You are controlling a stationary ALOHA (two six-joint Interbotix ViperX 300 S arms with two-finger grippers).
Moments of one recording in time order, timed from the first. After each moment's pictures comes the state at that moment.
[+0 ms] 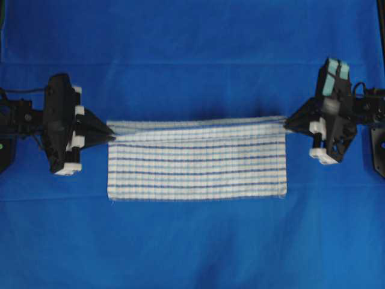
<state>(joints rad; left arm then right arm) 0.00 -0.36 1.18 -0.03 -0.19 -0.05 -0.10 -0.51 1.14 0.03 0.13 0.17</state>
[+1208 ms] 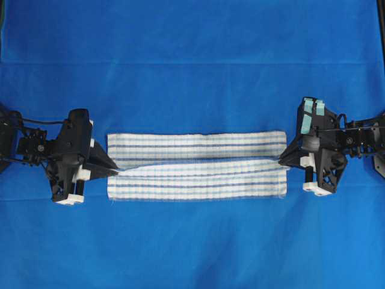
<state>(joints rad) -0.17 -0.22 1.13 -0.03 -0.18 -0.17 0.10 -0.32 1.12 0.04 0.06 0.31</state>
